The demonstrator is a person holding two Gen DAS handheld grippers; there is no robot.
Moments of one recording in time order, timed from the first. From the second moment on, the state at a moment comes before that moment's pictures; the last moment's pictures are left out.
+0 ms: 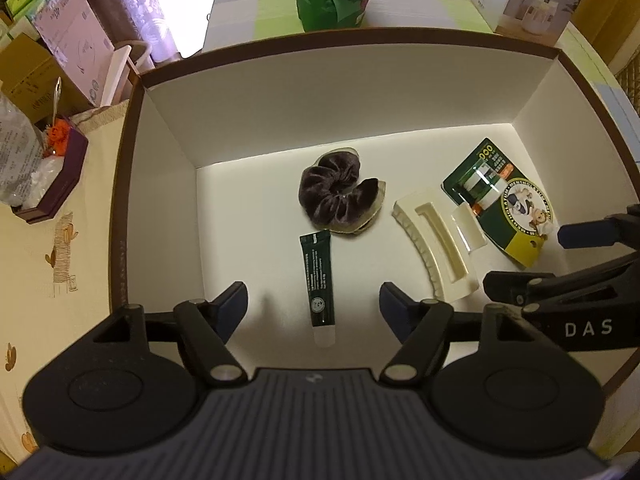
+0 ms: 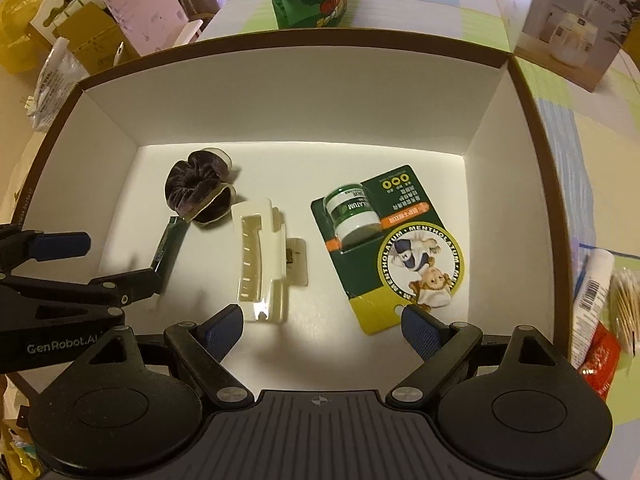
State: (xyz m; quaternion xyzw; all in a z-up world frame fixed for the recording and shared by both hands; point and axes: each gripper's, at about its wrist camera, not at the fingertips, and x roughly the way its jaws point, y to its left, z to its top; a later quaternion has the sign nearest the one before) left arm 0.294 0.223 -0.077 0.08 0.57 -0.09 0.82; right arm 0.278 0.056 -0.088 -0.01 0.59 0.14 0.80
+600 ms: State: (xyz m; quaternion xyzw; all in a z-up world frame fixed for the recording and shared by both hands) left arm 0.256 0.223 -0.031 0.06 0.52 -0.06 0.85; right arm 0.243 0.043 -0.046 -0.01 0.55 0.14 0.82
